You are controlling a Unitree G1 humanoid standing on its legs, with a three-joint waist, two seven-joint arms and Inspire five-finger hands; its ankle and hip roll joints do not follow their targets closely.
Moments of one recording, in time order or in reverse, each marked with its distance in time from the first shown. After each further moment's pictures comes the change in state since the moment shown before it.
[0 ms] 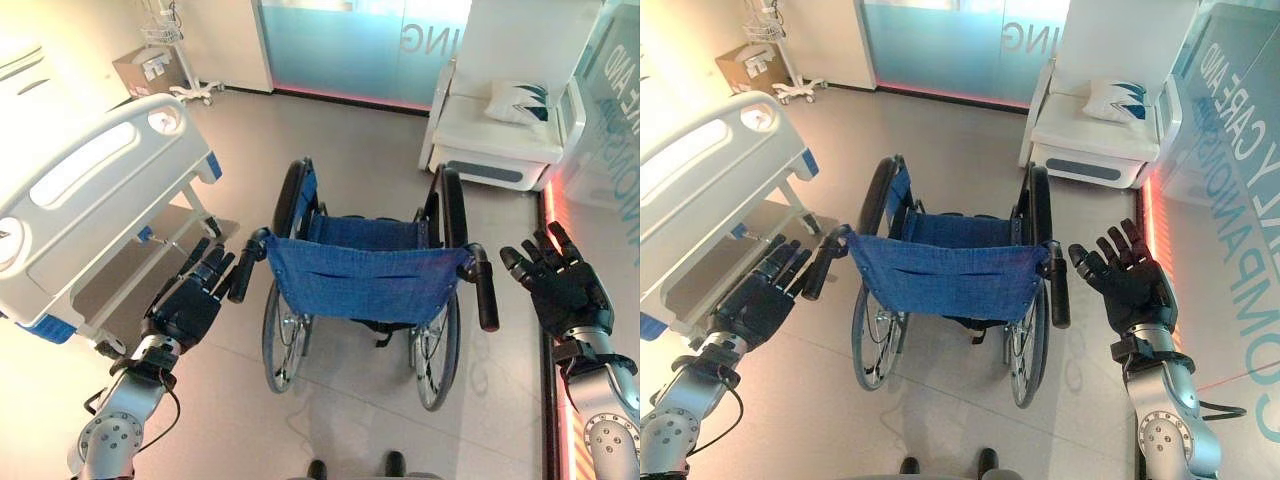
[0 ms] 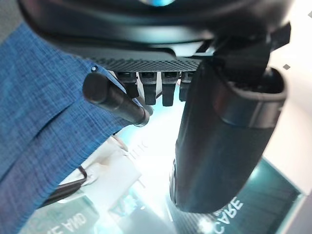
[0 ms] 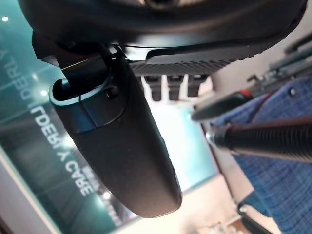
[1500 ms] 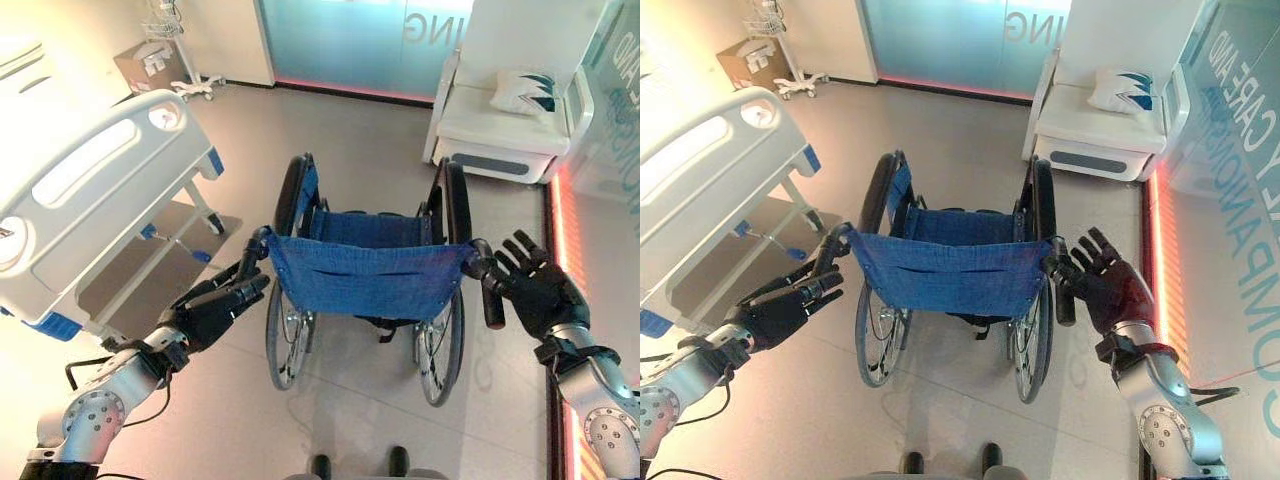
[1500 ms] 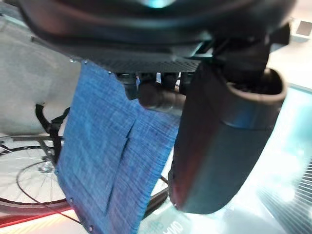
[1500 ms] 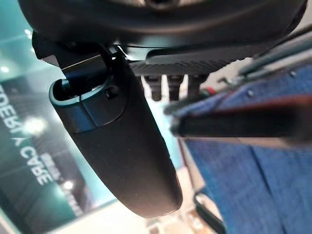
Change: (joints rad) left arm -0.062 0.251 -0.199 -0.064 0.099 0.179 0.082; right arm -0.009 -0.147 0.184 0.001 0.027 0.018 -0.082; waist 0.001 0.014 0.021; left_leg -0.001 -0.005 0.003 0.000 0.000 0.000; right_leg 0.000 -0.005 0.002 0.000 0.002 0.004
